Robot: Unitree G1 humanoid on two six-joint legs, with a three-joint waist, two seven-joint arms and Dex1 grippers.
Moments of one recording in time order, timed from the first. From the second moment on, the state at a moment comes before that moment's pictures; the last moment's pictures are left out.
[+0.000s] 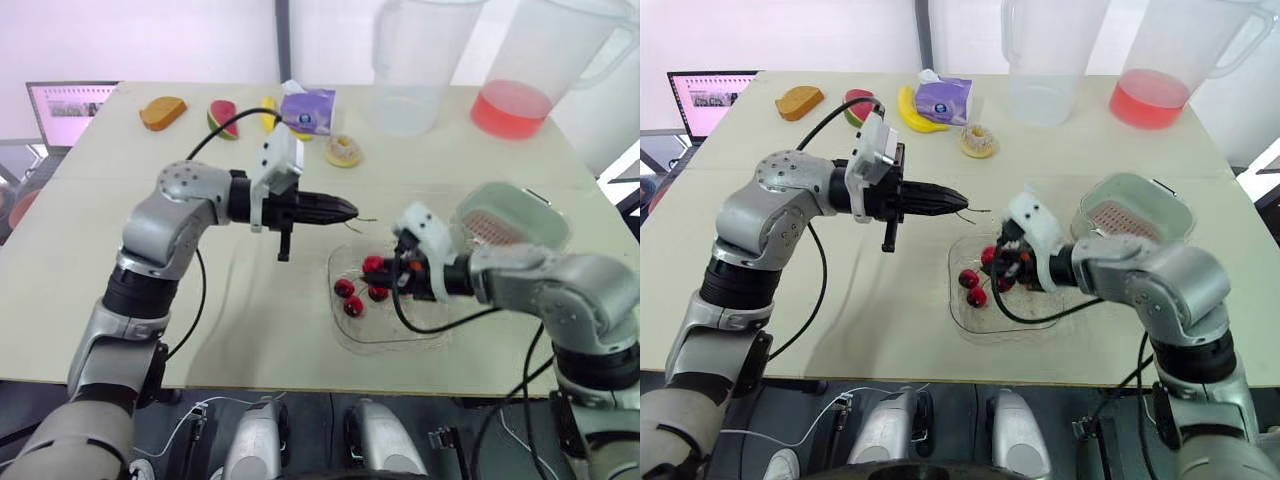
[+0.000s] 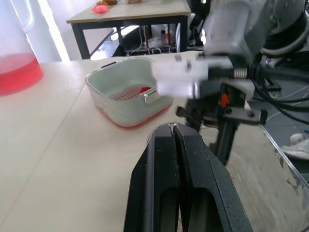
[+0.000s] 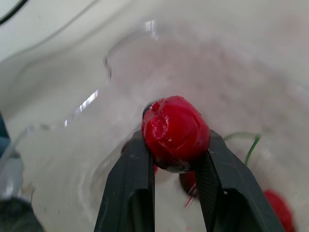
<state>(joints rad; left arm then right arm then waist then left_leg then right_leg) -0.84 0.50 -0.16 -0.05 -0.47 0.52 -1.21 -0.53 -0.66 0.02 -0.54 0.79 1.44 0.48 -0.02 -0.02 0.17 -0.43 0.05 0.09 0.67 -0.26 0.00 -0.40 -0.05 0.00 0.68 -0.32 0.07</state>
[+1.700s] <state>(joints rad) -0.77 0.55 -0.14 -0.14 -0.51 0.57 -1.13 -0.43 -0.84 -0.49 -0.61 0.83 1.26 0.69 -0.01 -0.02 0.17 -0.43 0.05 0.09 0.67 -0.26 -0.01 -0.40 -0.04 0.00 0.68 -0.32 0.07</state>
